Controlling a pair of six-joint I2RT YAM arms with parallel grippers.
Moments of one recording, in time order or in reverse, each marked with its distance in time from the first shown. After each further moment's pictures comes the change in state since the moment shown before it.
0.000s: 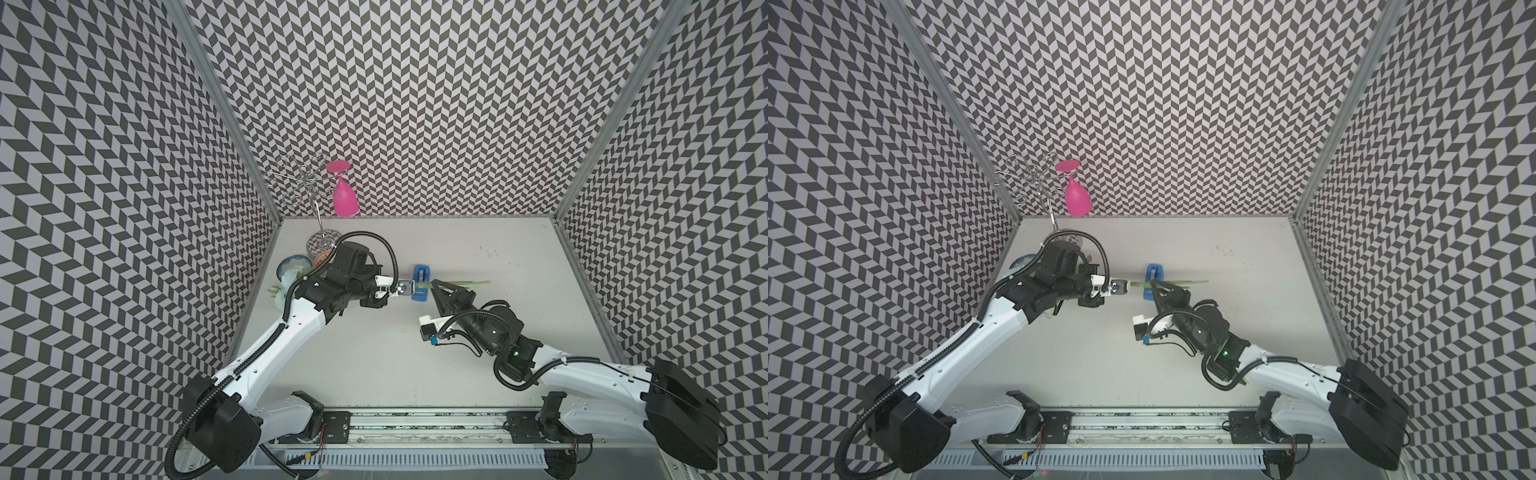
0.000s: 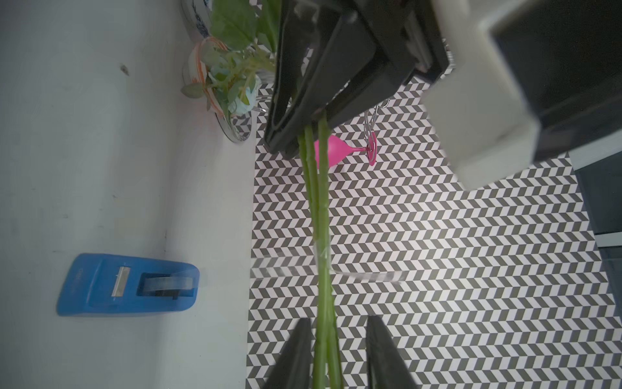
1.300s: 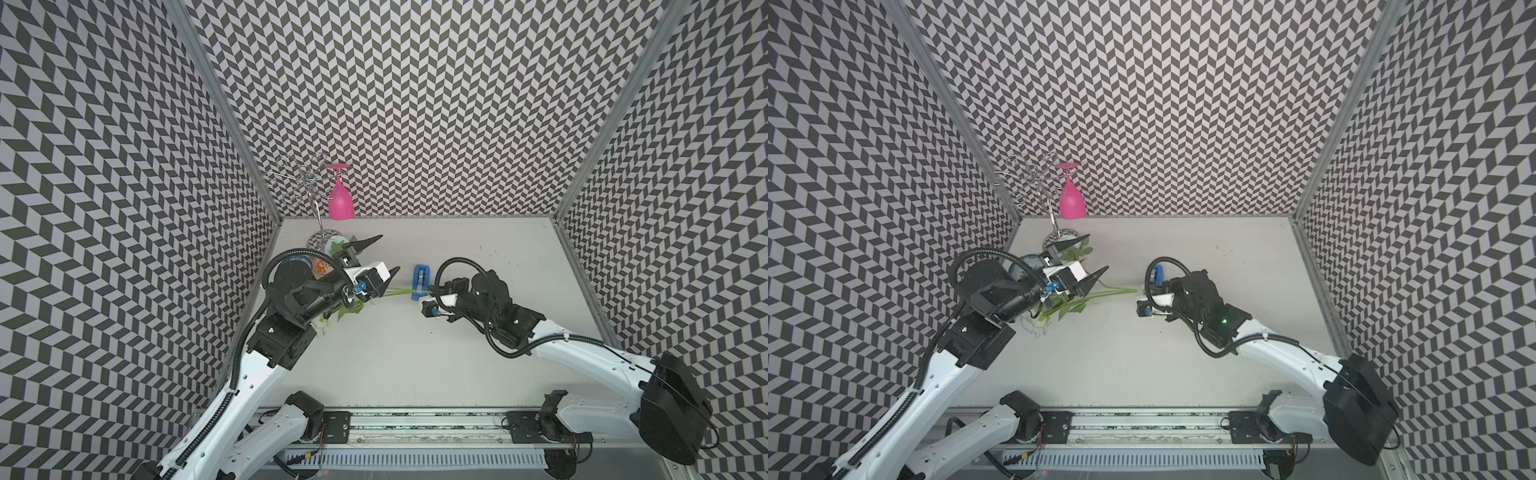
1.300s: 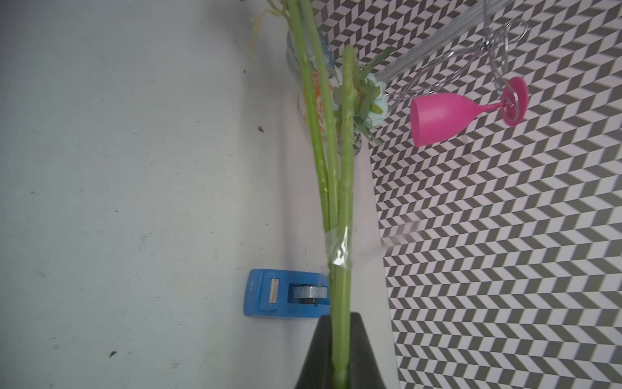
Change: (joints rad) left arm 0.004 -0.362 -0.084 0.483 0.162 -0.356; right arm -0.185 0.084 0.206 -0.446 -0.303 0.312
